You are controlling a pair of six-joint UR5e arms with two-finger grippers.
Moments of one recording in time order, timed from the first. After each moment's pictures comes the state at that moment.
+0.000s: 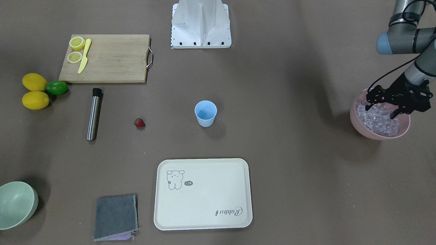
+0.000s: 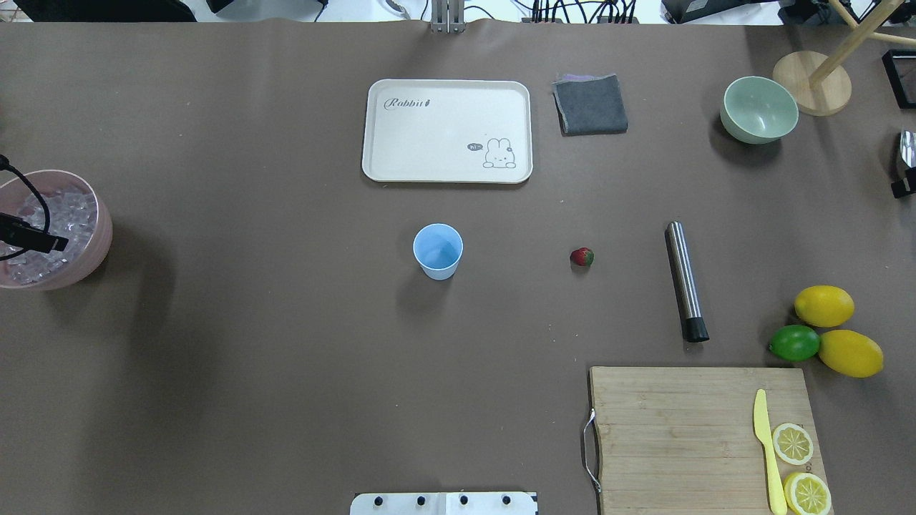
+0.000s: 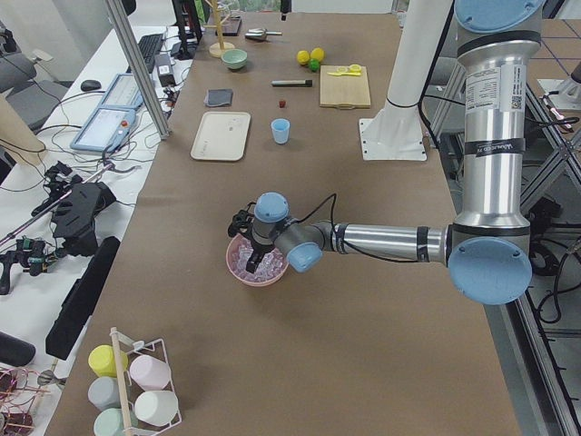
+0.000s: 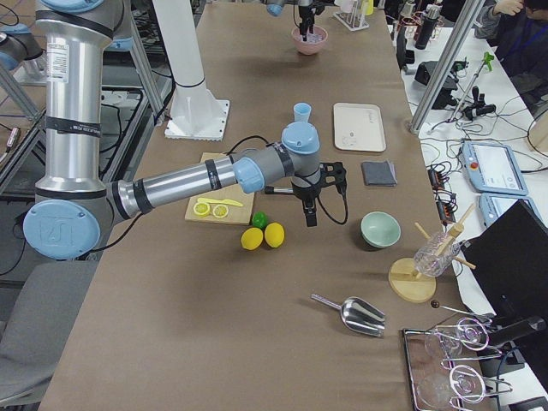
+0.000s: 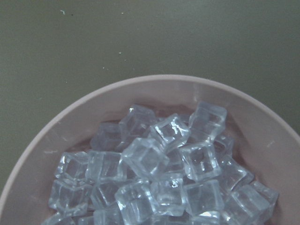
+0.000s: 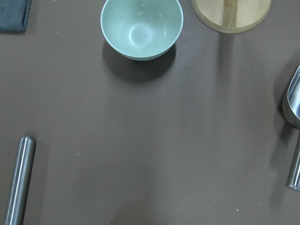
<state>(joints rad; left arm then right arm) -1.07 -1.52 -1.57 -2.34 -2.17 -0.41 1.32 -1.66 1.95 -1.40 2.27 0.39</state>
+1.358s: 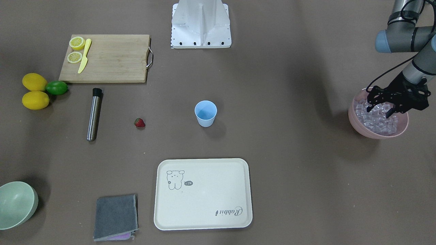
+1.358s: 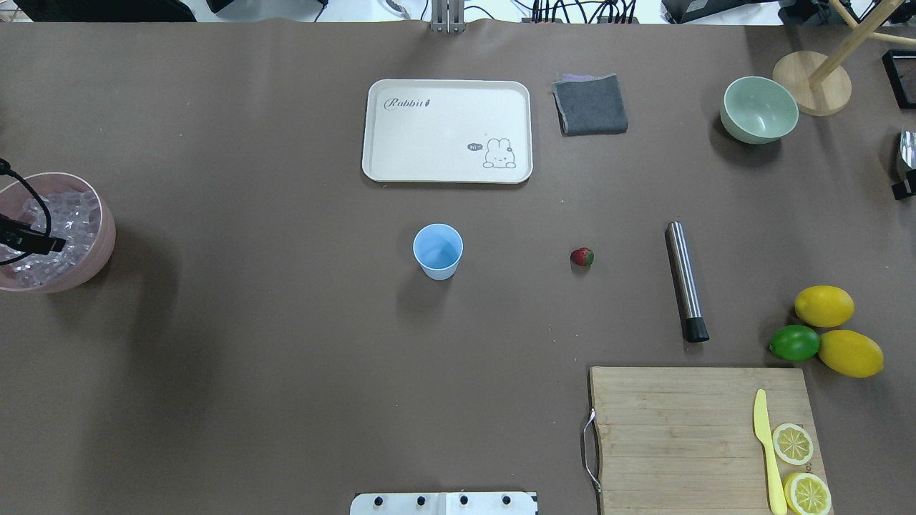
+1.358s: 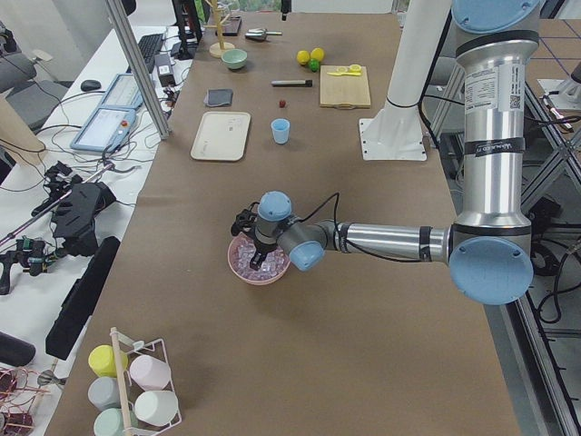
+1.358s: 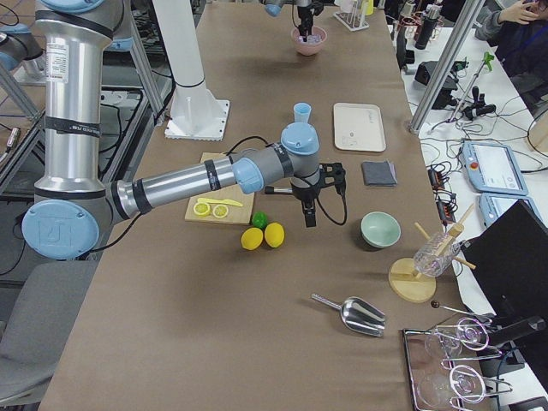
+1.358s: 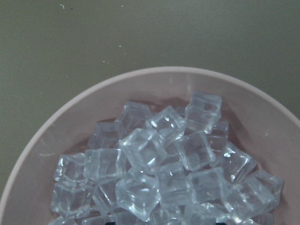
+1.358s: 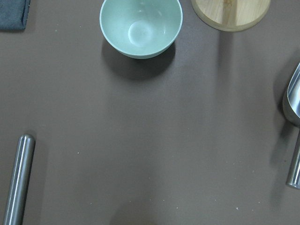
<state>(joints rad) -1.06 -1.50 -1.59 -2.34 -2.16 -0.41 1.32 -1.66 1.95 -1.40 2.27 0.39</state>
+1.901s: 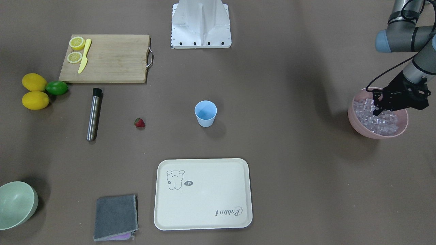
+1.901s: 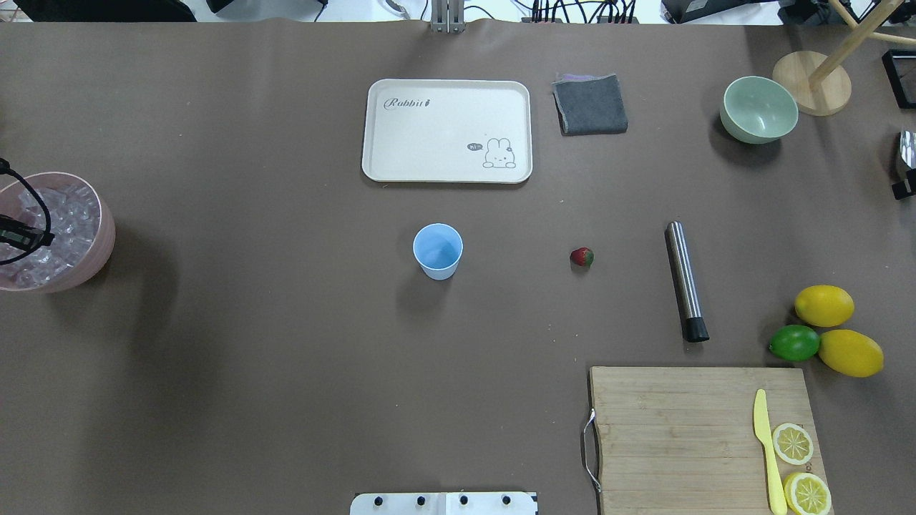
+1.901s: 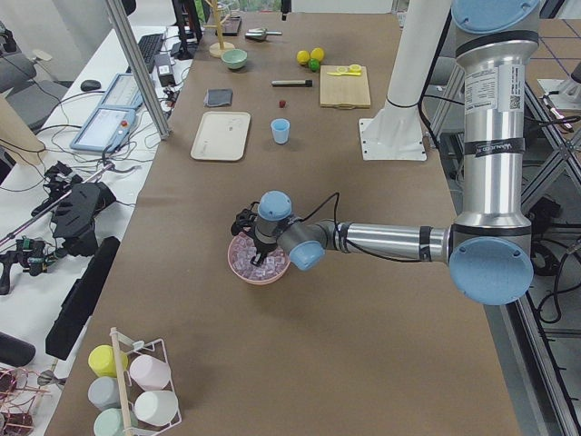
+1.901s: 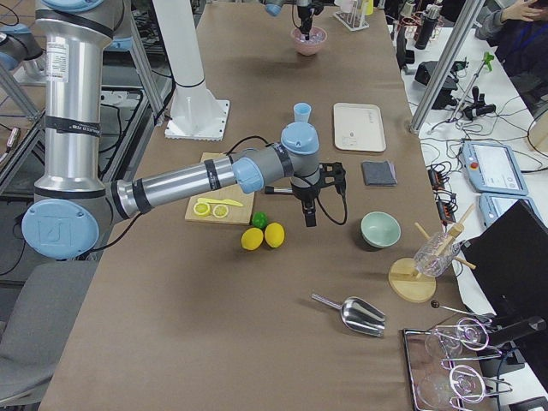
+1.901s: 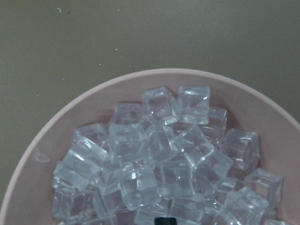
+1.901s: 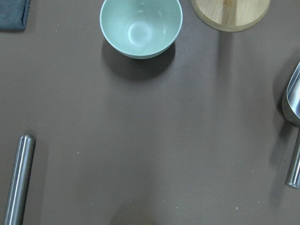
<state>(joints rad) -1.07 -1.50 -1.60 -2.34 -2.18 -0.41 1.32 -1.66 1.95 -1.40 2.27 0.39</state>
